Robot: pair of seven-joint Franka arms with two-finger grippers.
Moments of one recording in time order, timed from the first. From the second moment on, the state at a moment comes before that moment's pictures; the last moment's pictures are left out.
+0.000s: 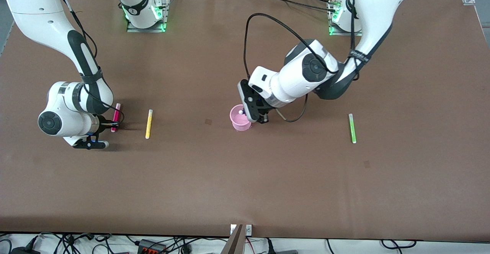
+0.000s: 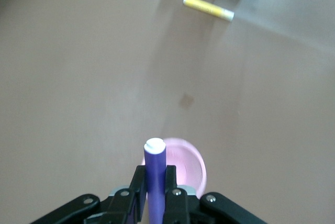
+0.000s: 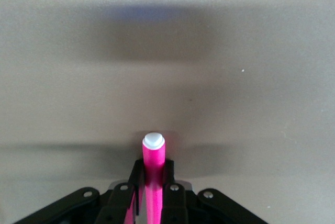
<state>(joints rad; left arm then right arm) -0.09 0.69 -0.71 -1.53 0.01 2.43 0.63 -0.03 0.64 -0.04 -1.79 -0.04 2.17 -0.04</state>
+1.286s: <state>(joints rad) -0.08 0.75 -0.74 -1.78 0.01 2.92 1.01 -0.02 0.48 0.20 -1.60 -0.03 2.10 -0.60</state>
